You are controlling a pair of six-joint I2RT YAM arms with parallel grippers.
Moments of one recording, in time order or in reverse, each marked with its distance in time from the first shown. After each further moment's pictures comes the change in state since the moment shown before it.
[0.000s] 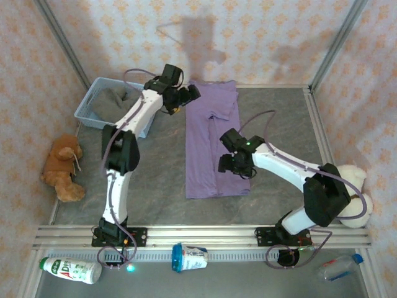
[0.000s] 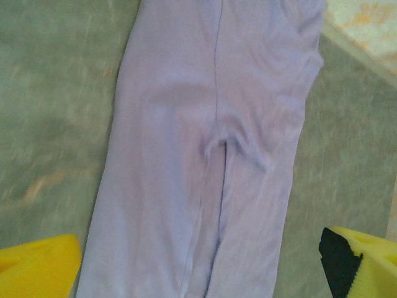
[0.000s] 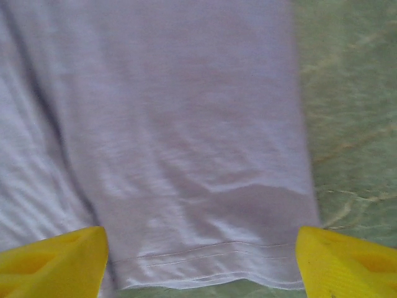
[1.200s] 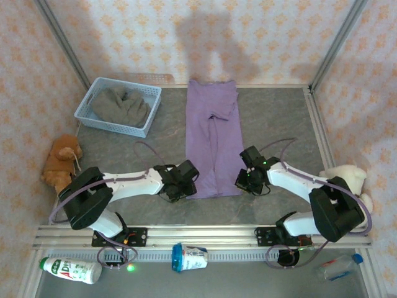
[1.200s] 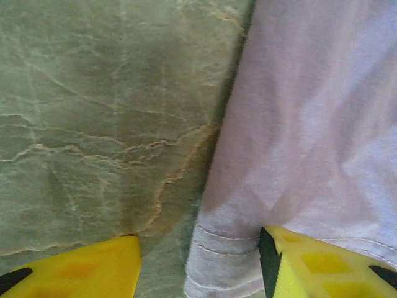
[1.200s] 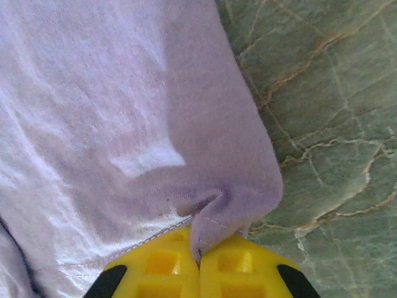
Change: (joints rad) left arm -0.546 -0.476 -1.075 0.259 -0.181 -0.451; right arm -0.090 -0.127 -0.352 0.276 -0.203 0.111
